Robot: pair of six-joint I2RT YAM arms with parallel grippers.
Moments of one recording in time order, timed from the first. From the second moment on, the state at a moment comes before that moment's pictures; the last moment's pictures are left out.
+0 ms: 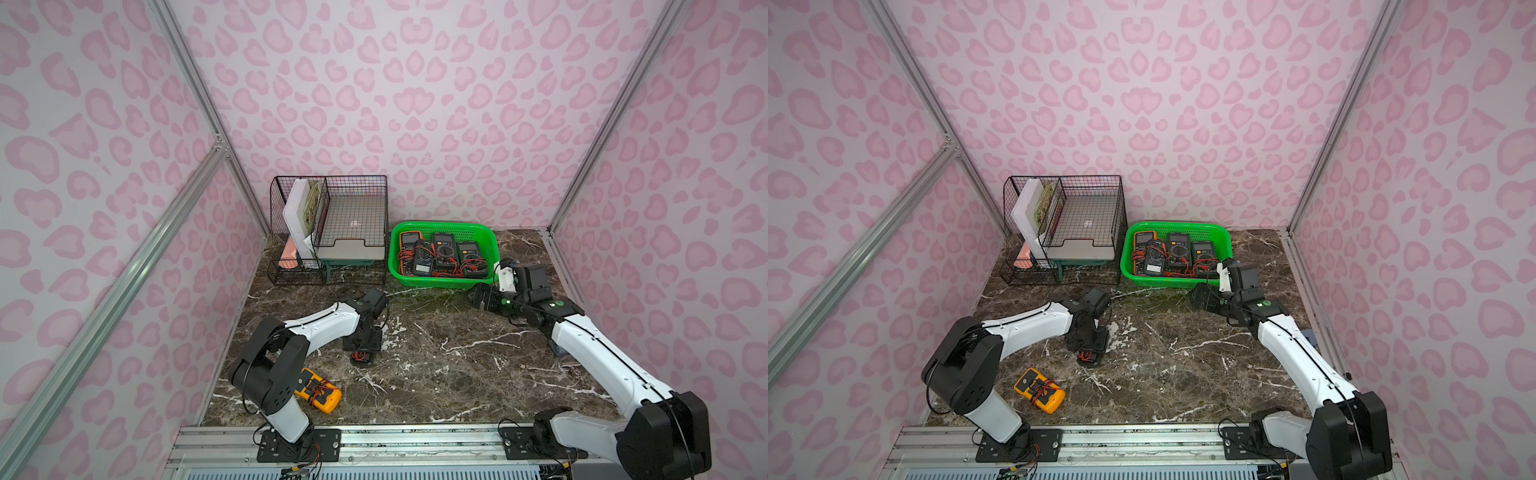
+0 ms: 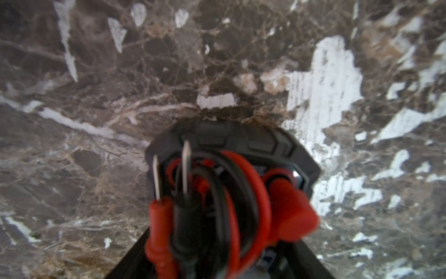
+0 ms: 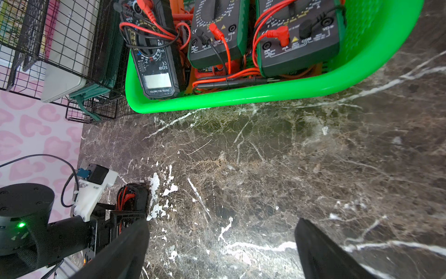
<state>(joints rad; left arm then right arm) -0.58 1.66 0.97 -0.77 -0.04 -0.55 0.30 1.22 0.90 -0.46 -0.29 0.49</state>
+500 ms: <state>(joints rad) -0.60 1.62 1.15 -0.85 0.03 -0.55 0.28 1.23 0.90 -0.46 -0.29 0.49</state>
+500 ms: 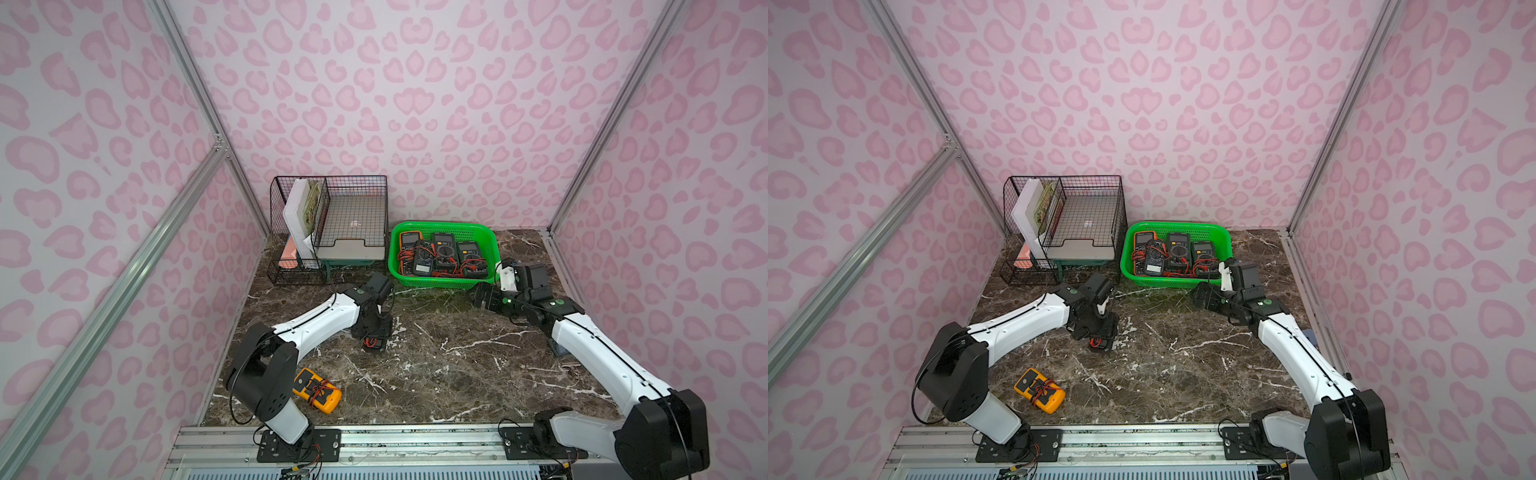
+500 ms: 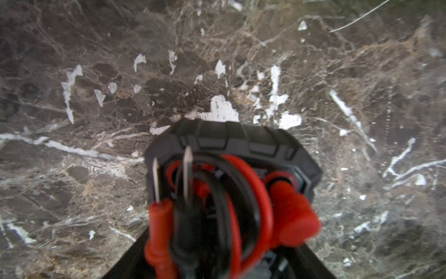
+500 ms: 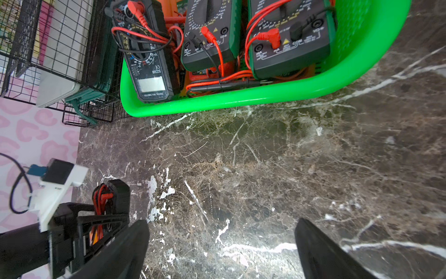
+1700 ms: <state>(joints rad) -0.74 1.88 1.85 -0.95 0.04 -0.58 0.16 1.29 1.14 -0.61 -0.23 0.56</state>
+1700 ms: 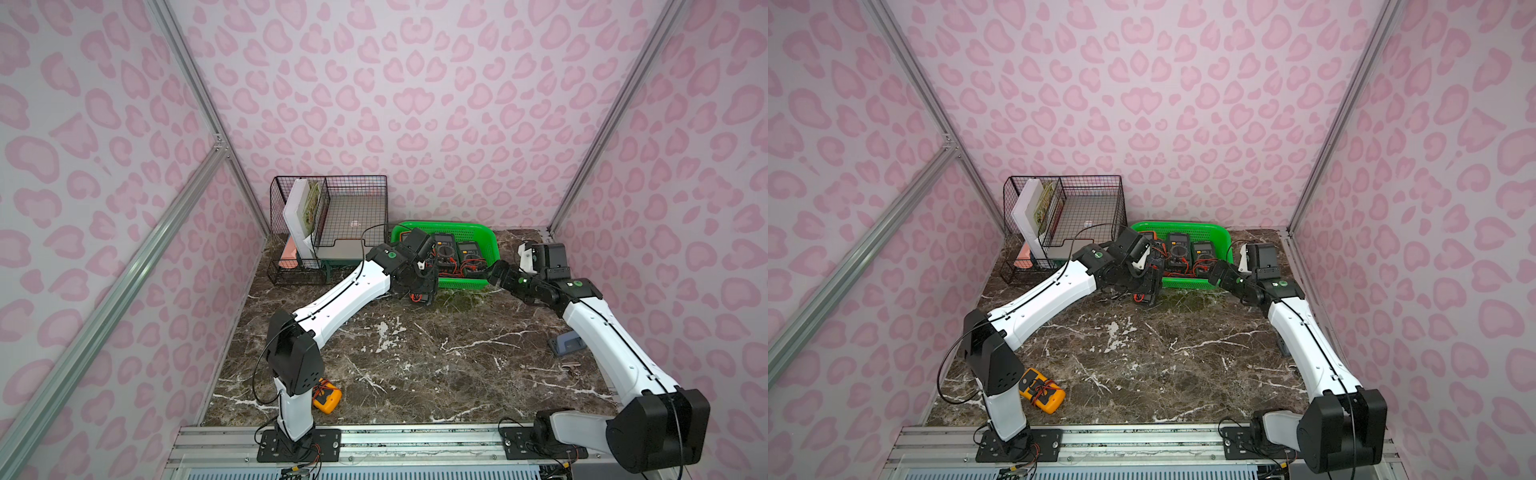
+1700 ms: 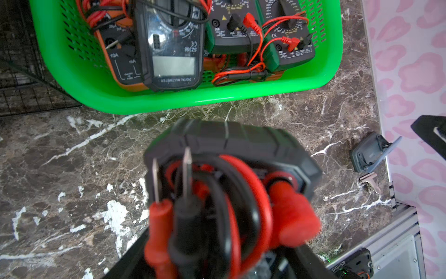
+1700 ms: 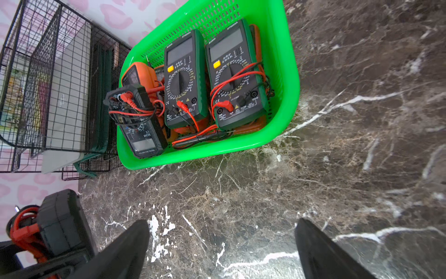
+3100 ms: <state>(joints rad) -0.70 2.22 2.29 -0.78 0.05 -0.44 0.12 1.42 1.38 -0.59 -0.25 0.81</state>
